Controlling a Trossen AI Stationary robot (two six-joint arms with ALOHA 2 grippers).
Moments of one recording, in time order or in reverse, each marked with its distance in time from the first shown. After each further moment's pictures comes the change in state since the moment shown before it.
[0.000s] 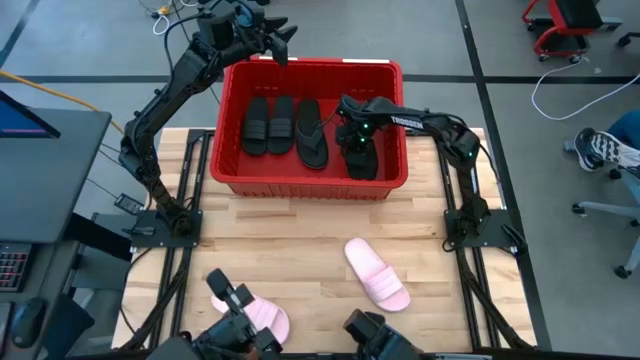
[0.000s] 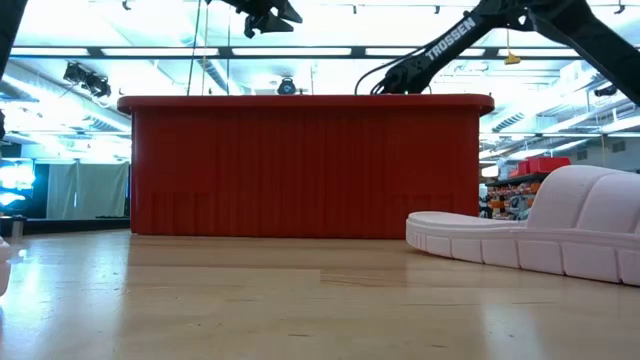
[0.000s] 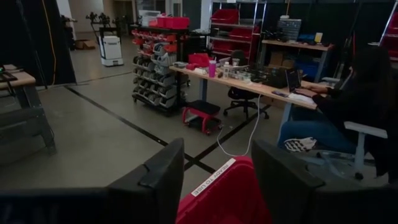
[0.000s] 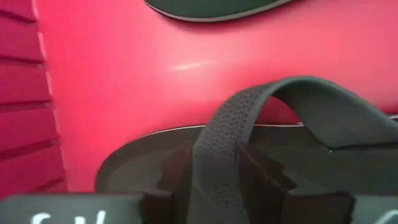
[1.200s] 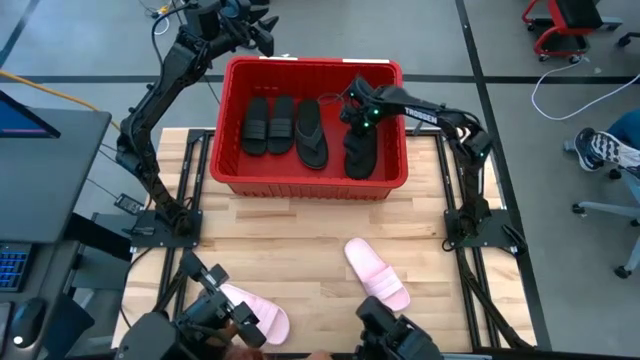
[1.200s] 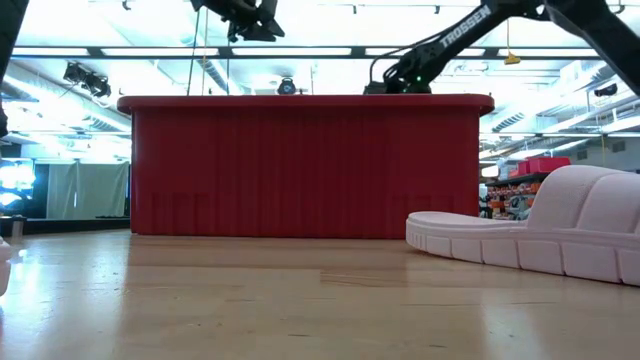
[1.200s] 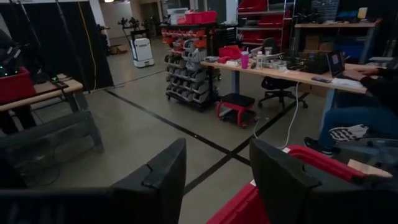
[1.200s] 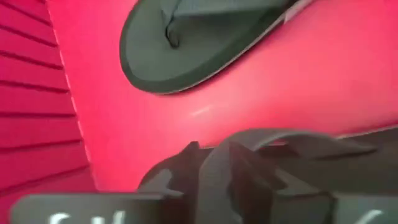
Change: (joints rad) left arm 0.117 0.001 0.000 -0.025 0.000 0.128; right arm -0.077 -0.089 0.006 0.095 -0.119 0.238
